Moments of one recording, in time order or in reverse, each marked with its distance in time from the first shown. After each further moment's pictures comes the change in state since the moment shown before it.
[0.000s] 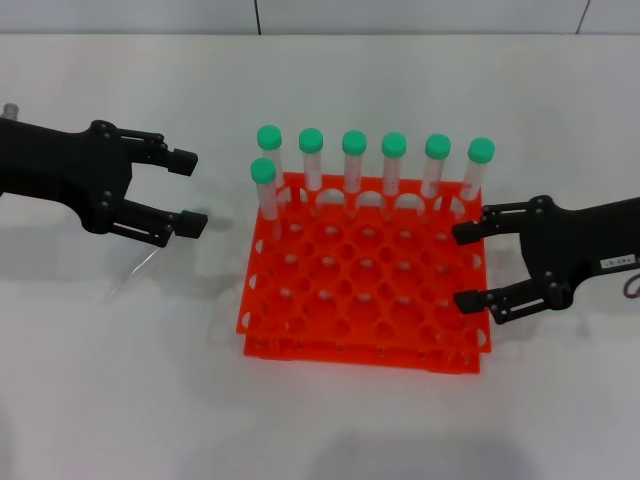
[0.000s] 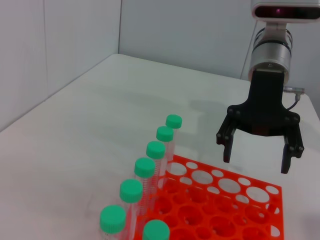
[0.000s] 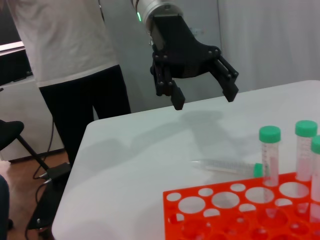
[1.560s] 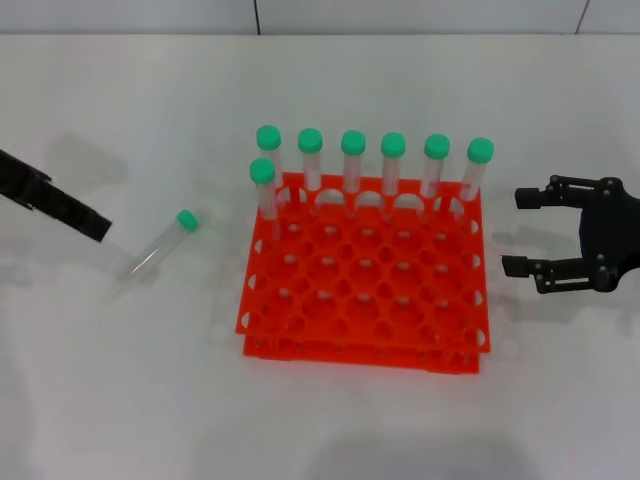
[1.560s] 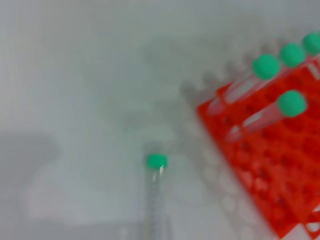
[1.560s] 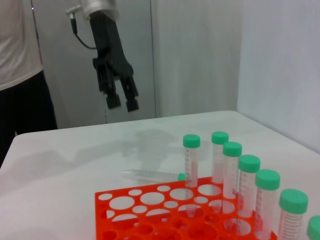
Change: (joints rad) left arm -0.066 0.001 0.078 0.417 0.442 0.152 -0.960; right arm -0.142 0.020 0.181 -0.039 0.010 0.031 -0.165
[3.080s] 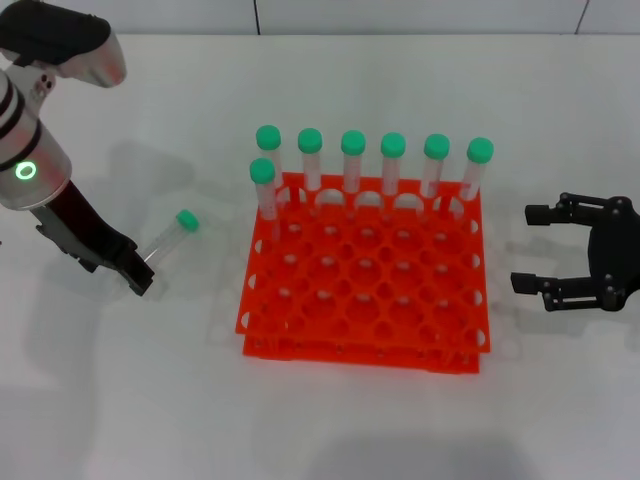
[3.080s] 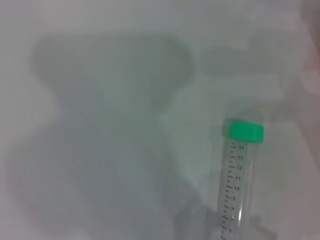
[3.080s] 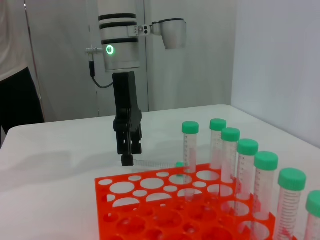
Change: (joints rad) left arm -0.100 -0.173 0.257 -0.238 0.333 -0.355 -0.232; right arm -0.044 0.008 0.005 0.002 -0.001 0.009 -0.044
